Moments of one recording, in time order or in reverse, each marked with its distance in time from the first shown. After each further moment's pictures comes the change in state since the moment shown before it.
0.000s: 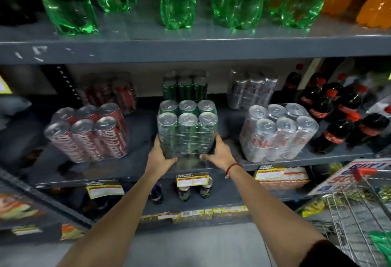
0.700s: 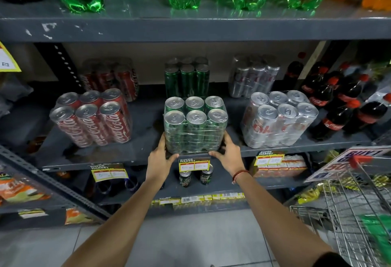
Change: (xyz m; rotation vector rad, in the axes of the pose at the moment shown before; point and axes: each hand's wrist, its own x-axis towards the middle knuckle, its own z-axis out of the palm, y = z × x) left_hand -0.052 -0.017 0.003 0.178 0.106 0.156; right_hand -0.048 0.026 0.007 0.100 0.134 -0.030
